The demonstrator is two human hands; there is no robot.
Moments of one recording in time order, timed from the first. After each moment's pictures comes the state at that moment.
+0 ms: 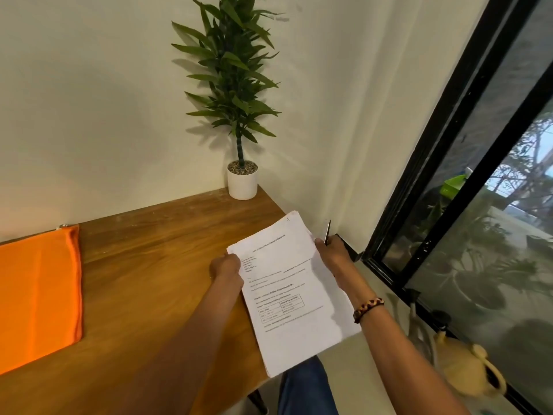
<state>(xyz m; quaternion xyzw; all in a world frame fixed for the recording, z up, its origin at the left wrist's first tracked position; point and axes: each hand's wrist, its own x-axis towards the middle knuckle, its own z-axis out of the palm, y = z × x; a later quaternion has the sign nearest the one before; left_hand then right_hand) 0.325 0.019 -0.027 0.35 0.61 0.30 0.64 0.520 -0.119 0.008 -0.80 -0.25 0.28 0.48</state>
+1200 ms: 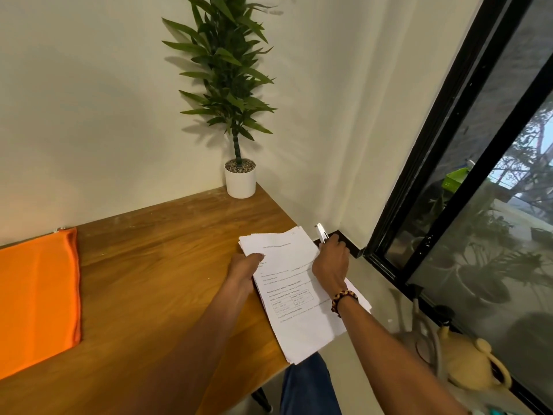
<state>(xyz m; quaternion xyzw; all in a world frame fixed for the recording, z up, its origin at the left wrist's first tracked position) 0.346 -0.014 -0.016 0.39 0.51 0.27 0.71 0.528 -0.096 -0.060 -0.91 -0.30 -0.04 0.28</state>
